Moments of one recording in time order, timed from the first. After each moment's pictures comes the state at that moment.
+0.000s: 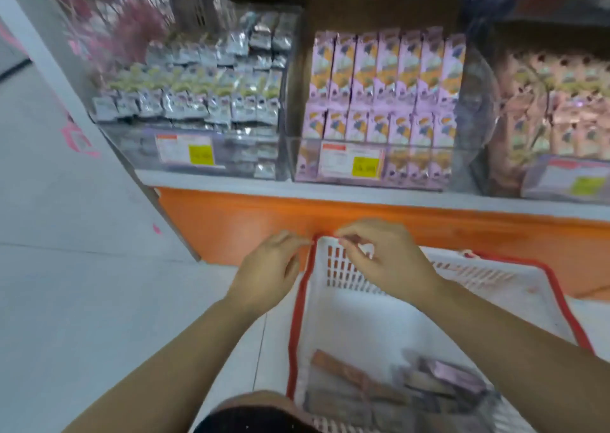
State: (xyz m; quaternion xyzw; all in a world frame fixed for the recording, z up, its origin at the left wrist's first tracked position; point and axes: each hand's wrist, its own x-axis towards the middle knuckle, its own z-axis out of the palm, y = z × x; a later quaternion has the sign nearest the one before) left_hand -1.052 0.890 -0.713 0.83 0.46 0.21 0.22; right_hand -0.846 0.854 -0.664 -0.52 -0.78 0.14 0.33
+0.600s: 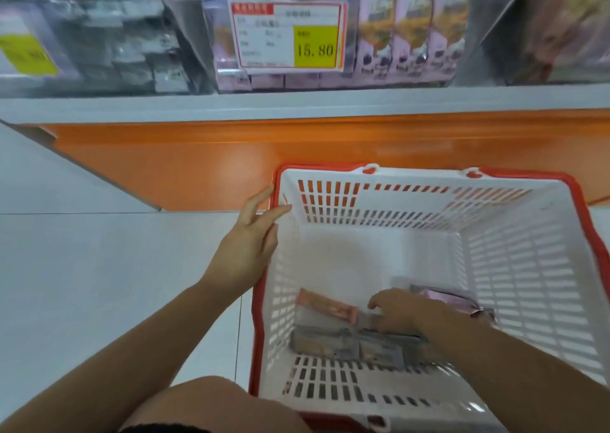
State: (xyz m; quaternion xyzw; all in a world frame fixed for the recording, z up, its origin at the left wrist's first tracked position) left_hand -1.028 0.875 -0.790 0.81 0.47 0.16 0.32; right_hand -0.780 0.760 -0.880 -0.59 -0.59 0.46 -0.29
